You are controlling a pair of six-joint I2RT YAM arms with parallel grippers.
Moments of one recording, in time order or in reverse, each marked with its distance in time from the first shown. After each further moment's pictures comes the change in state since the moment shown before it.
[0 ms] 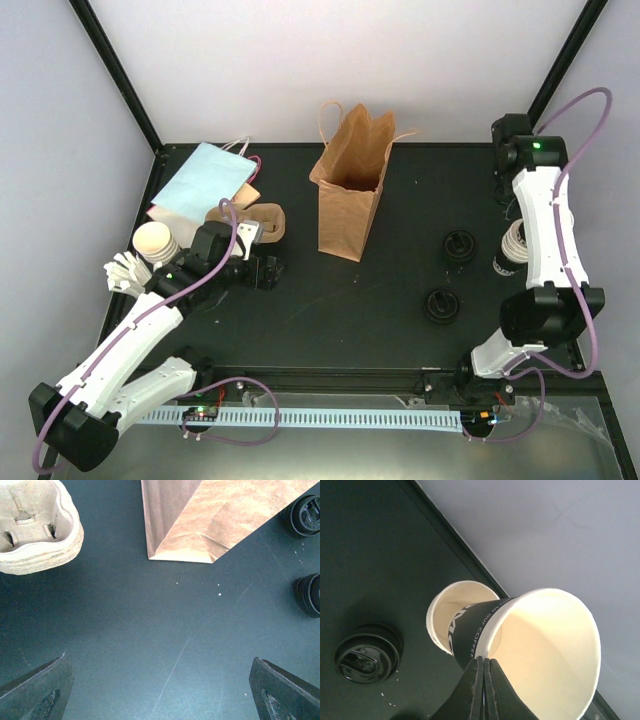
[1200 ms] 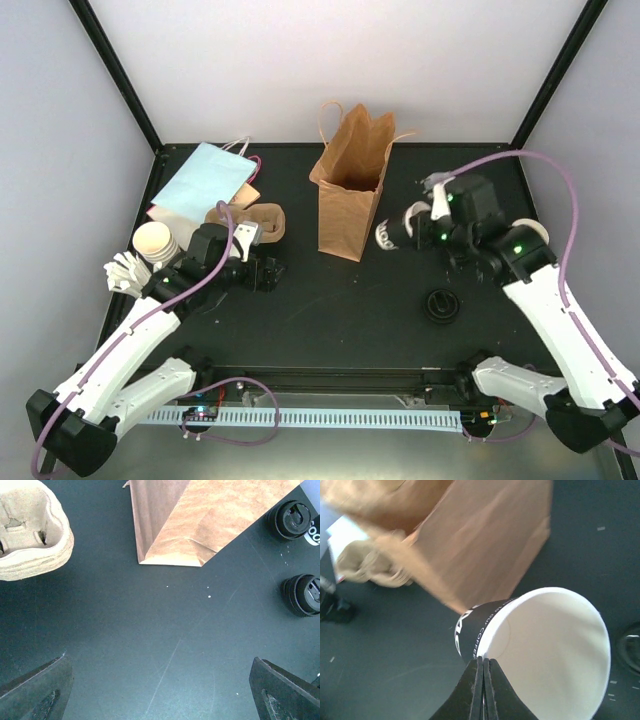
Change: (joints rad) left arm 0.000 -0.034 -0.013 0.016 0.029 0.001; right arm 0.466 -0.525 -0.426 0.492 -0.650 -0.225
